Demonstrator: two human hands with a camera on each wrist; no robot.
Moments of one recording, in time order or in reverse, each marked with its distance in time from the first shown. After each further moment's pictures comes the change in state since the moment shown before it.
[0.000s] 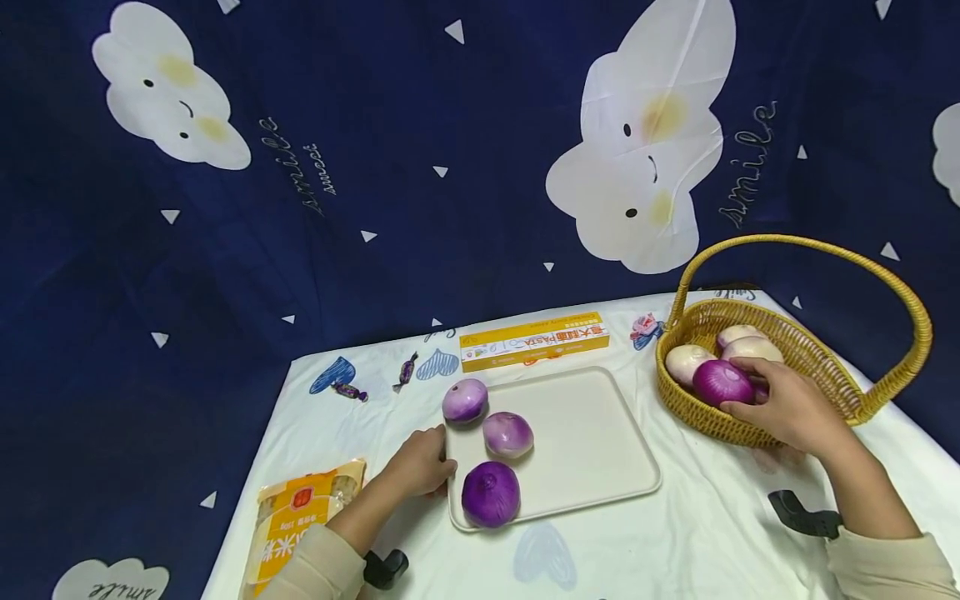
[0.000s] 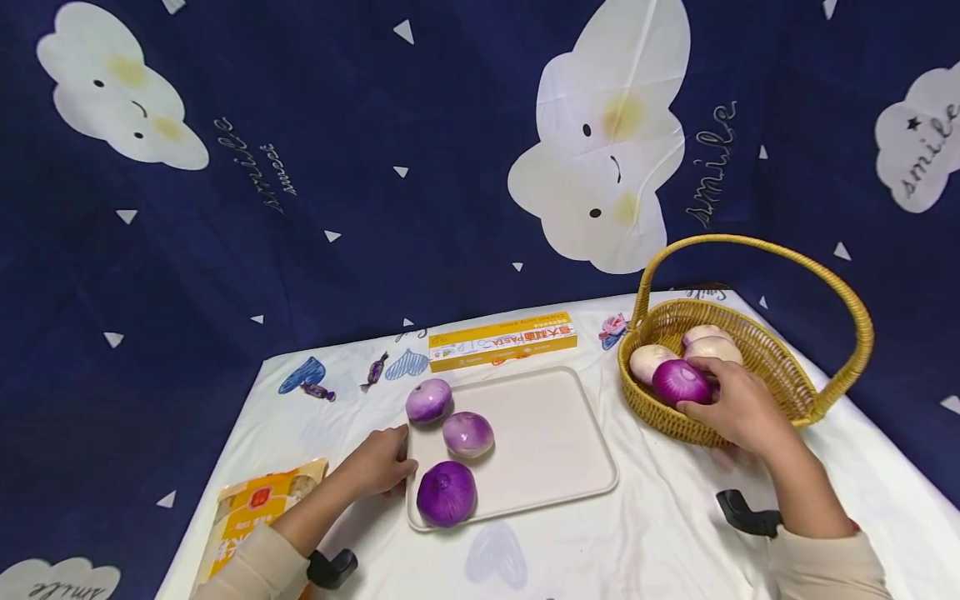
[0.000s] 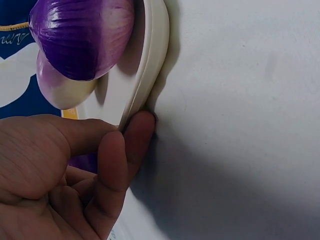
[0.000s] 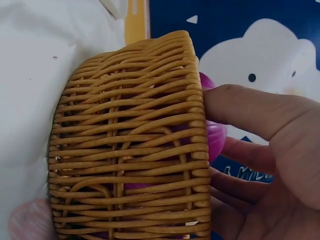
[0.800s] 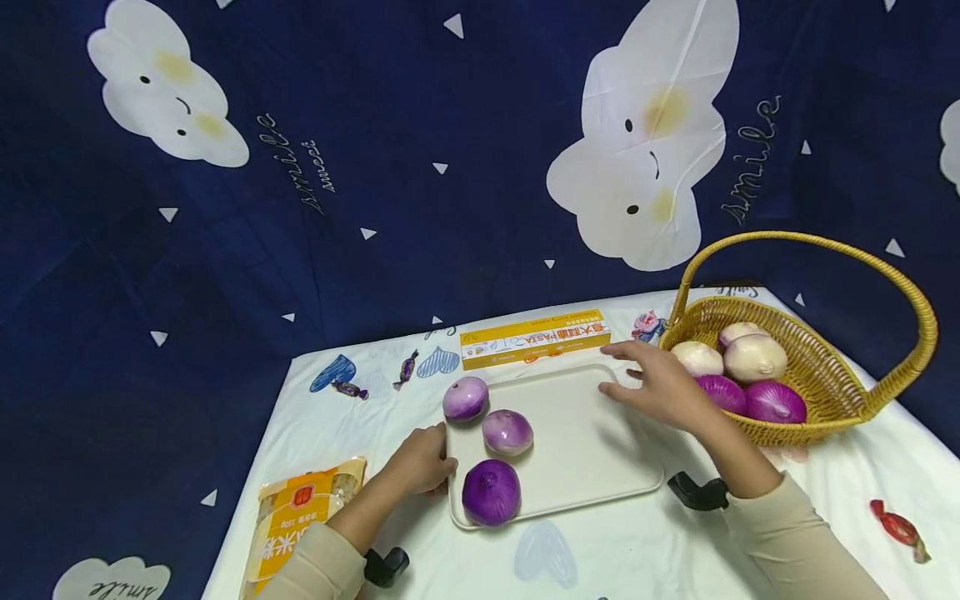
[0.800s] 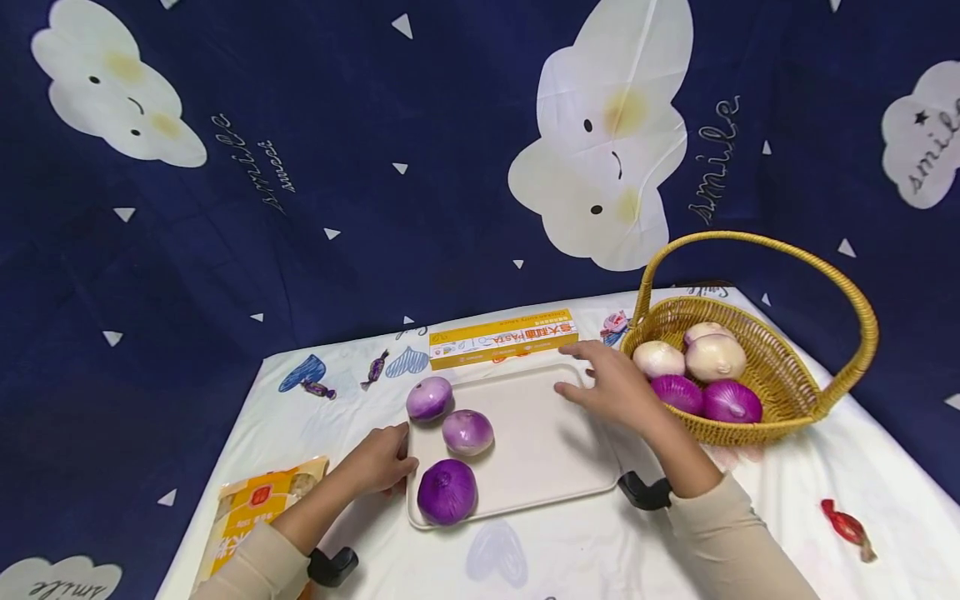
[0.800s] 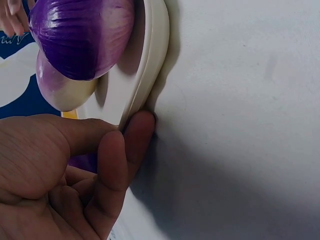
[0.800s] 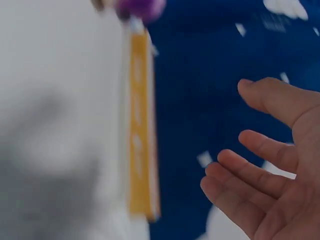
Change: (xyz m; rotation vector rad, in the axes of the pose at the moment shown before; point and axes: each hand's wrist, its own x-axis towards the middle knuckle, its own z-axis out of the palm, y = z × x) left_hand 0.003 -0.002 0.002 0.018 0.018 0.014; right_hand 0.049 -0.113 0.064 0.233 0.026 -0.332
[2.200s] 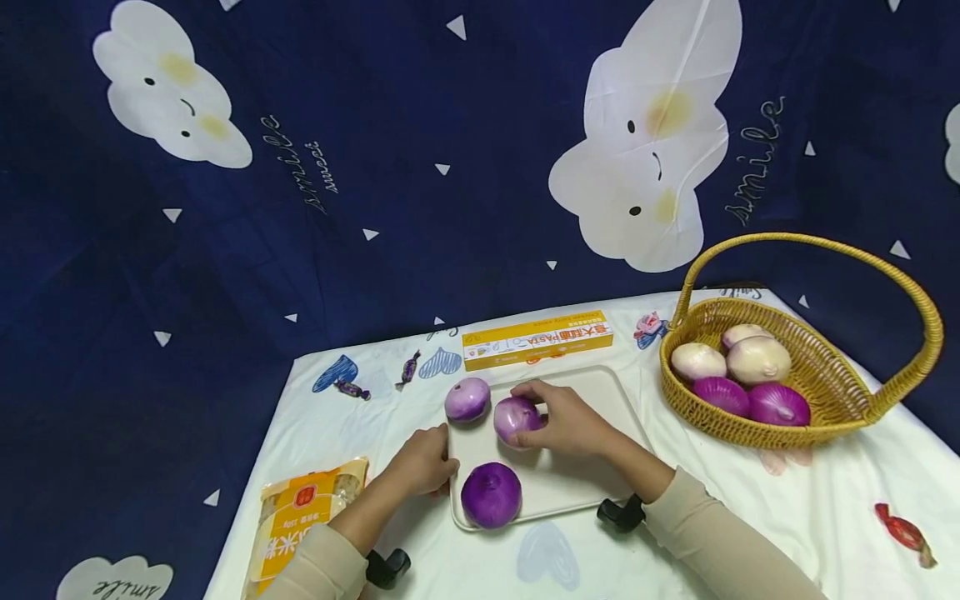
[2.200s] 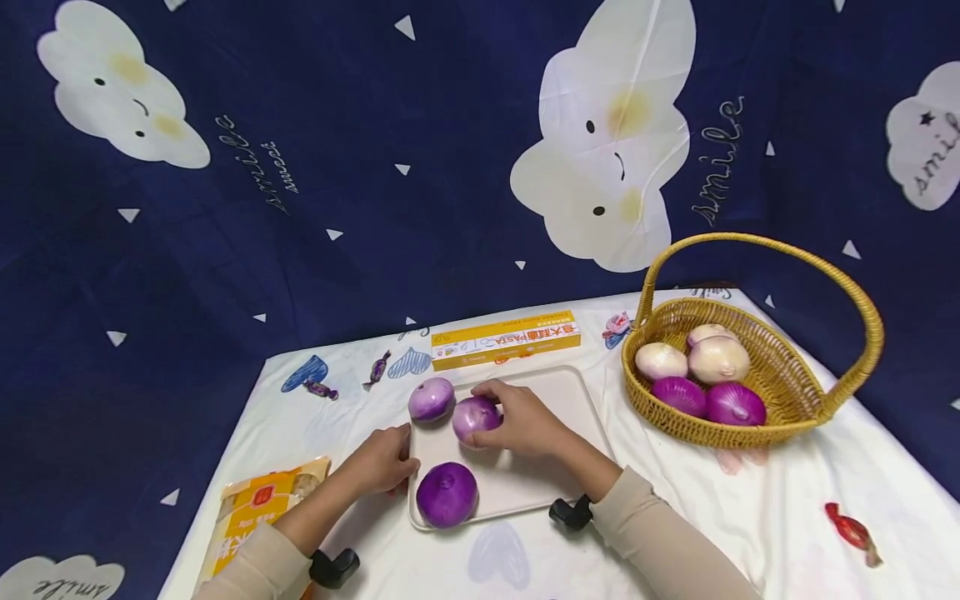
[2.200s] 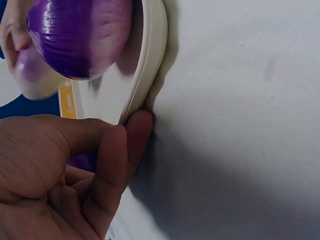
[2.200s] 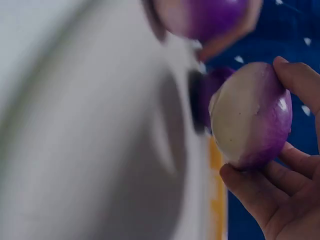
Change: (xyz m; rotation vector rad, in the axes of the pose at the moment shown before) left_hand -0.002 -0.001 -0.001 -0.001 -0.006 -0.016; right_hand 0.024 -0.042 0.111 0.225 -0.225 -0.034
